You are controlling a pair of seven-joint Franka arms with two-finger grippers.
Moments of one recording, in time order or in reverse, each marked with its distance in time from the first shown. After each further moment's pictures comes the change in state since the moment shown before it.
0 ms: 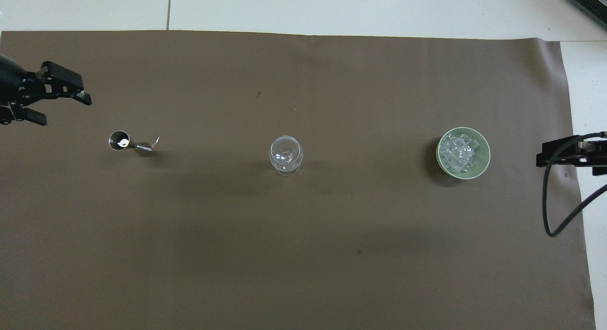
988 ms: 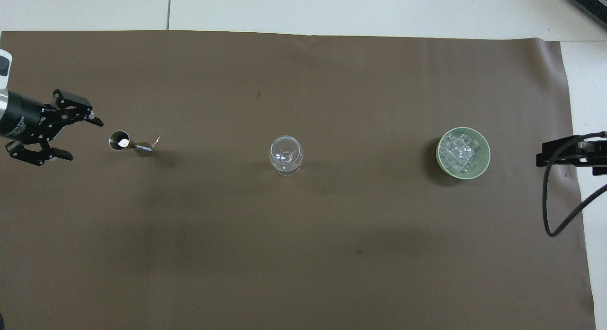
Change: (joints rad) left arm 0.079 -0.088 0.004 -0.357 -0.140 0.195 -0.245; right arm 0.000 0.000 0.000 0.000 0.000 0.000 0.000
